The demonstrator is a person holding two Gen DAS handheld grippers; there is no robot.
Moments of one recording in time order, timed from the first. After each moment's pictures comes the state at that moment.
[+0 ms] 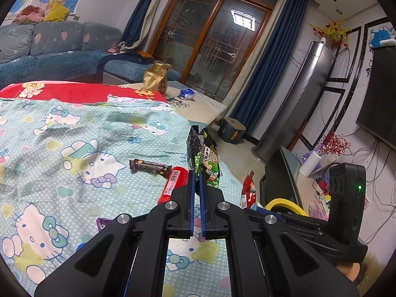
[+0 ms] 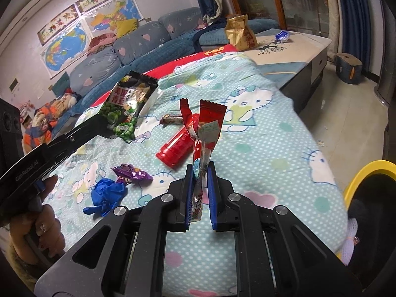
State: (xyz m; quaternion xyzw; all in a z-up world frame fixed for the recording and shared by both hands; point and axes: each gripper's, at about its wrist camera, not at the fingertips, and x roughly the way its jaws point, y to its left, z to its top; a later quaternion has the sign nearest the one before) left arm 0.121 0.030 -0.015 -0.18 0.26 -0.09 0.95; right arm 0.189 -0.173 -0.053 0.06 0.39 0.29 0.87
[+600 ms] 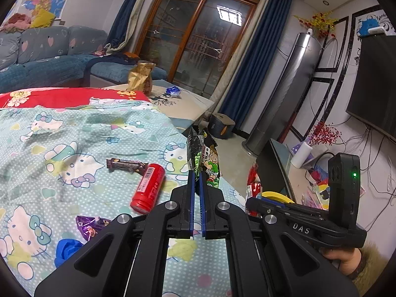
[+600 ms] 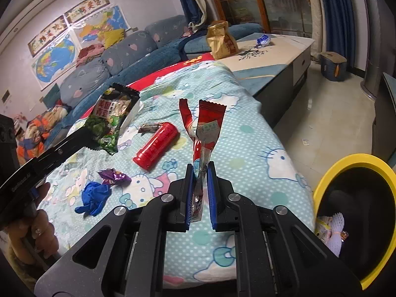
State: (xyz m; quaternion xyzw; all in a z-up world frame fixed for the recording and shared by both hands) left arm 0.121 -0.002 -0.011 -0.16 0.26 -0.12 0.95; right arm 0.189 -0.218 -0.049 0.07 0.38 0.25 0.89
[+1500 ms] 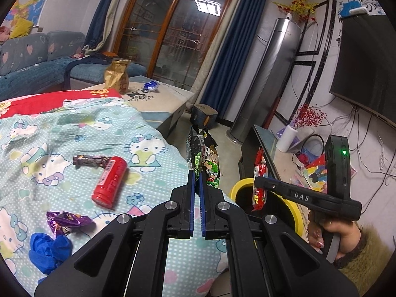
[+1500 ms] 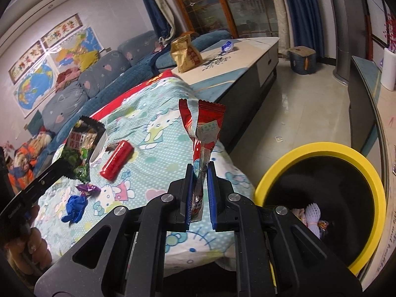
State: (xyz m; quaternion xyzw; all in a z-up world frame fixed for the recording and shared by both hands) left arm 0.119 -0.053 -0.012 -0.12 0.27 -0.17 0.94; right arm 0.189 -0.302 -0.053 0.12 0.37 0.18 0.90
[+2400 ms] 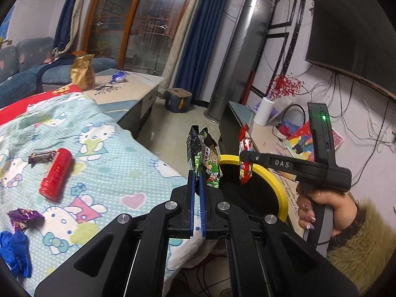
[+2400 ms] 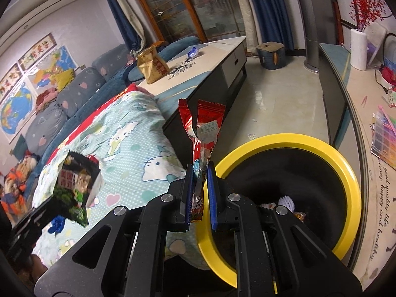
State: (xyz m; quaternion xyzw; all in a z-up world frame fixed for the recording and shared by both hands) left arm 0.113 -0.138 -0.031 -0.06 0.29 -0.25 0.92; right arm 0.186 -0.372 -0.069 0.16 0.37 0.10 0.91
